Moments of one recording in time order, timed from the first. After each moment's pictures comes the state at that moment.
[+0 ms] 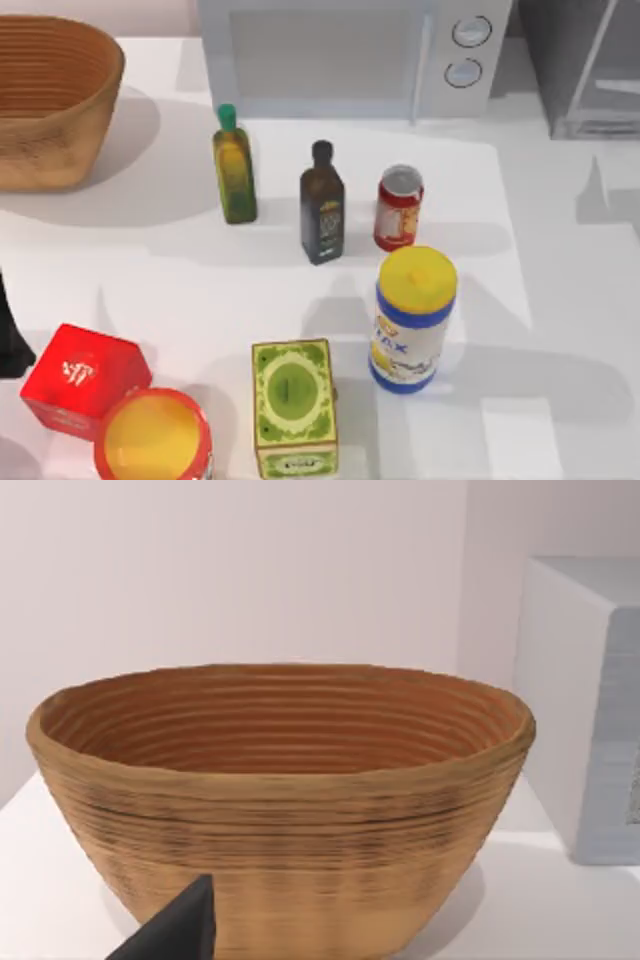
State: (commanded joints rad) left arm 0.00 0.00 0.00 0.00 0.00 0.00; right arm -0.15 1.07 0.54 0.59 -0.12 -0.01
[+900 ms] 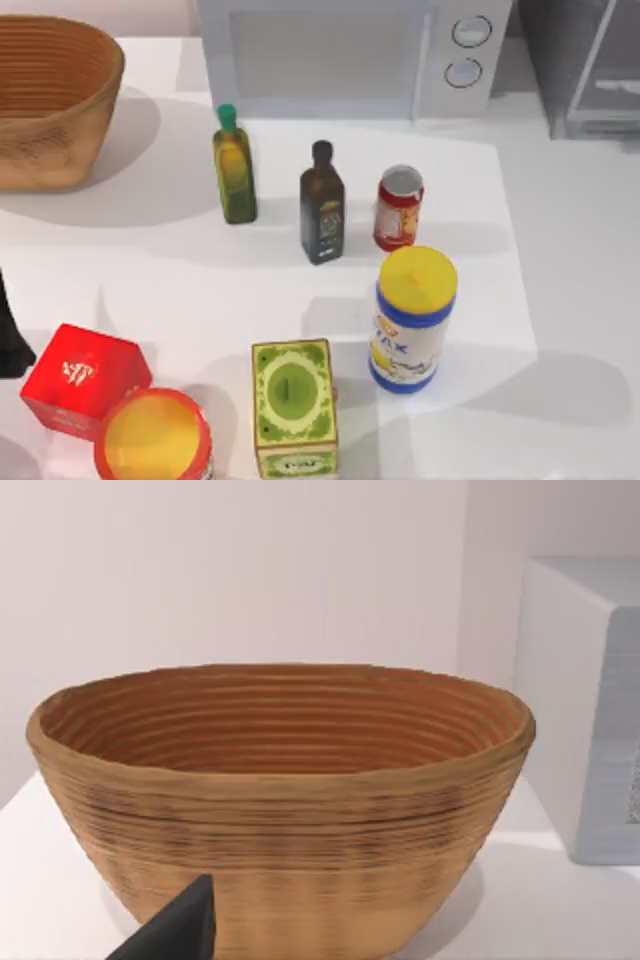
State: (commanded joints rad) left arm 0.00 0.00 0.00 0.00 0.00 0.00; right arm -0.28 2.21 1.06 1.15 -0.24 -0.01
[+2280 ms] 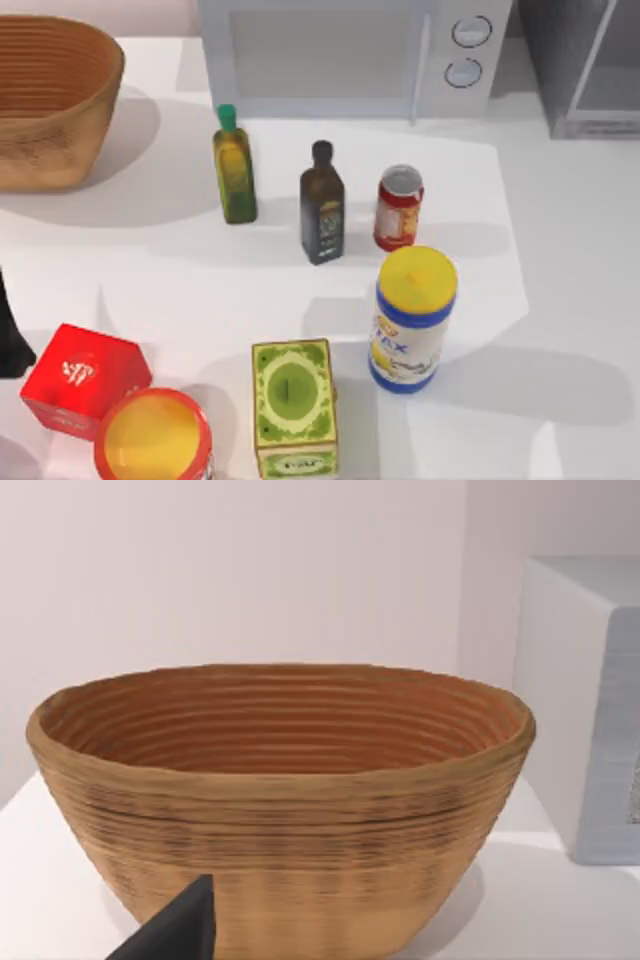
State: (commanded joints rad) left arm 0.00 0.00 0.00 0.00 0.00 0.00; right arm -0.25 2.36 1.36 1.00 -0.21 -0.01
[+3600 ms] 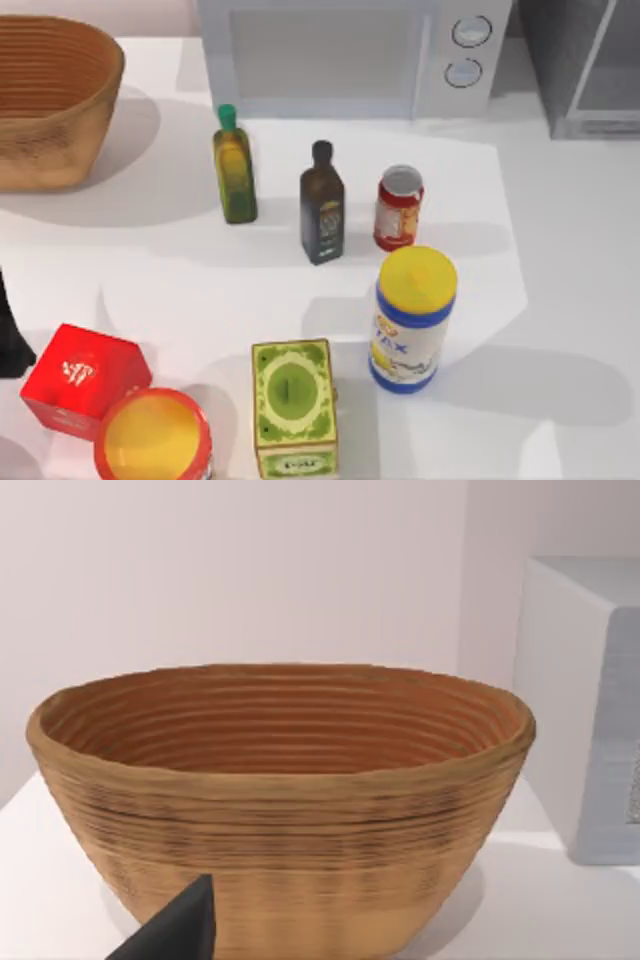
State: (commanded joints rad) left arm 0.00 0.00 0.00 0.00 0.00 0.00; right arm -0.25 2.33 1.37 0.96 -0.21 -0.01
